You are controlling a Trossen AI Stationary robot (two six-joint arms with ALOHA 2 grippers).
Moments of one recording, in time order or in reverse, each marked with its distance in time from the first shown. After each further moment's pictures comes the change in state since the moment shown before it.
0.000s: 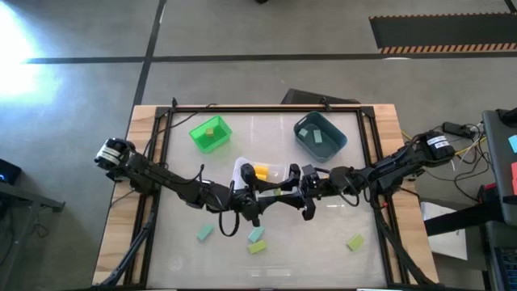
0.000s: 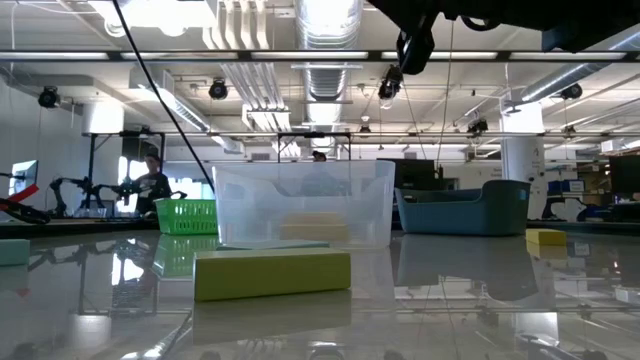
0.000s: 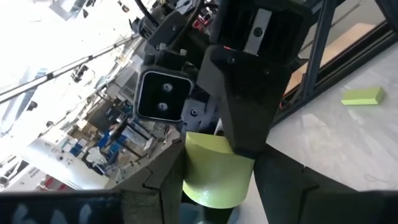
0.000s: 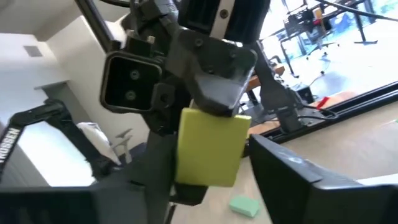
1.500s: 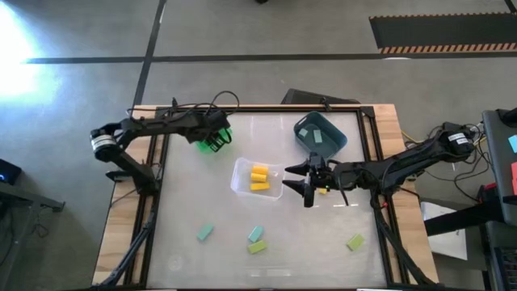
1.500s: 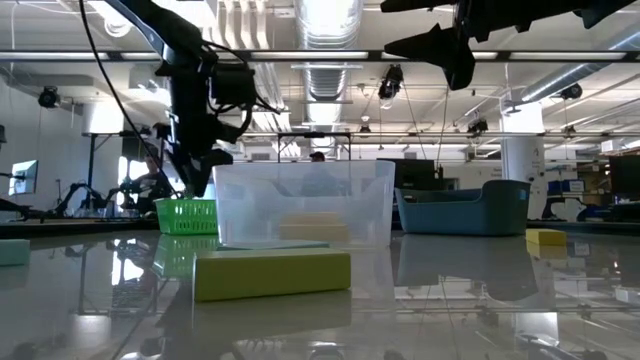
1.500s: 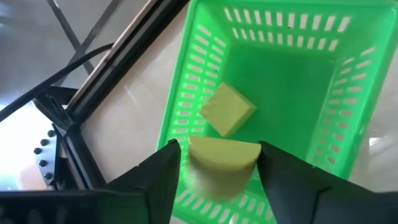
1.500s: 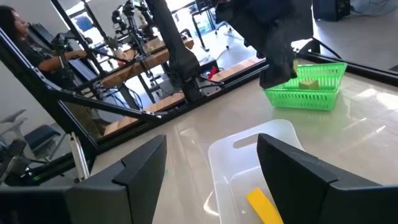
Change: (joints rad) left arm 0.863 -0.098 -0.050 -1.373 0.025 -1.047; right arm -0.004 -0.257 0.000 -0.566 0.284 -0.005
